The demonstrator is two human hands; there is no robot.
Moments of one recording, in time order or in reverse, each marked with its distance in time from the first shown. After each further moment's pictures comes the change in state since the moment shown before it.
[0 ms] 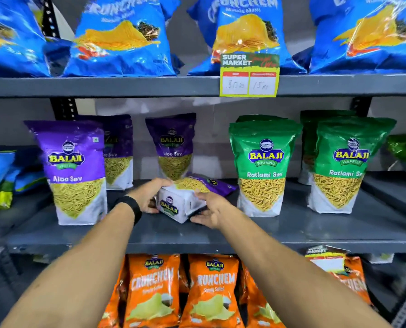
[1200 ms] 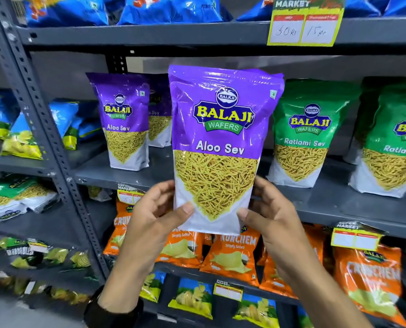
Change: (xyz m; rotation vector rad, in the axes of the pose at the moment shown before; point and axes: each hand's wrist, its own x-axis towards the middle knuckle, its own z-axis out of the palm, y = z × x) left_hand -0.252 -0.133 0.038 -0.425 0.192 0.695; right_hand -0.177 0.088 -0.069 -0.309 -0.187 -0.738
